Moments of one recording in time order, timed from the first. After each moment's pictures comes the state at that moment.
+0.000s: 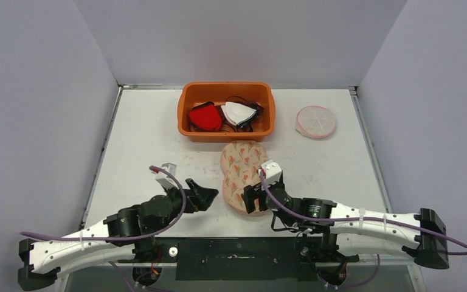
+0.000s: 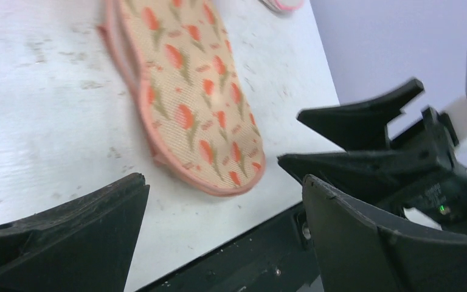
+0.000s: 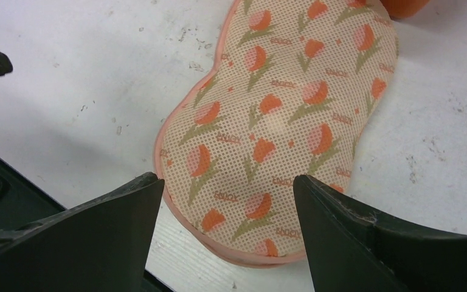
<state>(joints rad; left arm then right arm) -1.24 0.50 0.47 -0.29 -0.54 -0.96 1.26 0.88 0.56 -0.20 0.57 0.47</state>
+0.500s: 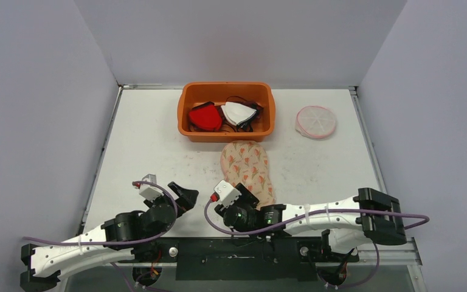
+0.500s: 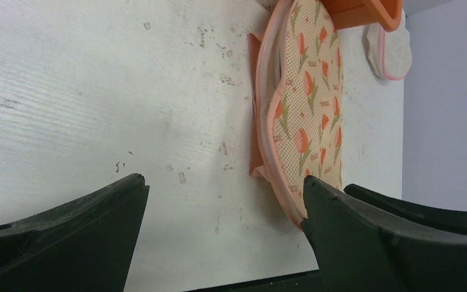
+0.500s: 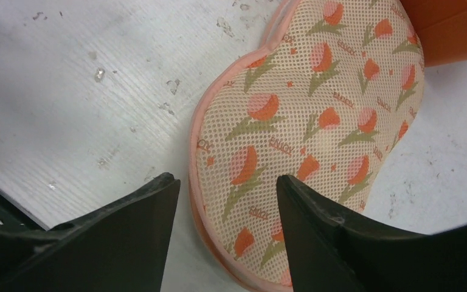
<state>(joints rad) -1.24 0.32 0.36 -0.71 -0.82 -1.38 1.45 1.37 0.78 -0.20 0.72 0.24</state>
